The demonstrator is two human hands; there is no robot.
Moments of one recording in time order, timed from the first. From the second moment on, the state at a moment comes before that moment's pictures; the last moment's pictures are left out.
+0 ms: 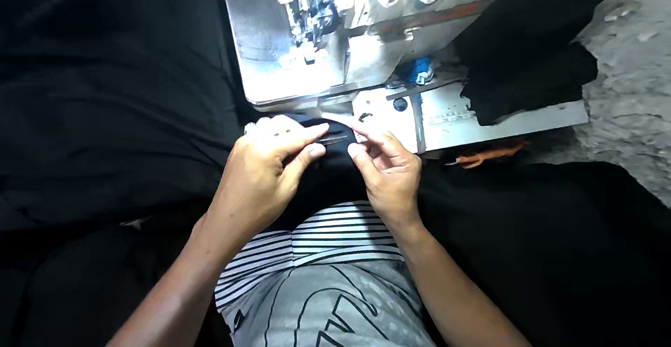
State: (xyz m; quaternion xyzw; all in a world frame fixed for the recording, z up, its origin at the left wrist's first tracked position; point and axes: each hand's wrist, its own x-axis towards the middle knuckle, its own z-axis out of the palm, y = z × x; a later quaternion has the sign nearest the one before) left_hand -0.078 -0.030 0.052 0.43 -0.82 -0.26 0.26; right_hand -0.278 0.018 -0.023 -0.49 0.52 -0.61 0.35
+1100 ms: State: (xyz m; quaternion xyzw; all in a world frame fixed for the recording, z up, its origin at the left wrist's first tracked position) left_hand -0.101 0.009 0.076 0.42 -0.87 -0.12 0.22; right_hand -0.281 0.031 -0.019 -0.39 0.51 -0.58 0.51
